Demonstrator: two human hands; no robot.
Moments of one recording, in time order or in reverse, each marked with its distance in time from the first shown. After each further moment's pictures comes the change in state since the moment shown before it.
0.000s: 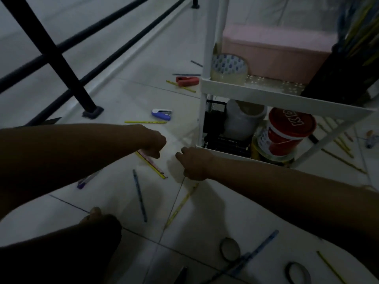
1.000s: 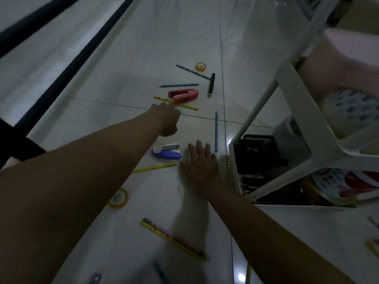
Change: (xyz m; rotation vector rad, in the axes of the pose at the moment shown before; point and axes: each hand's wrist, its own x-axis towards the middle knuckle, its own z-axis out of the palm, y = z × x) left_hand 0.221 -0.164 -0.070 -0.148 0.595 0.127; right_hand 0.222 0.061 0.043 0.387 0.268 0.787
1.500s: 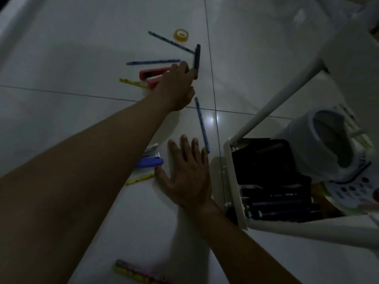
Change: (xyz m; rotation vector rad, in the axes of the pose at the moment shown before) left_hand 0.137 0.033 0.021 -0.360 0.459 0.150; right_hand 0.023 0.002 0.033 0.130 0.223 0.092
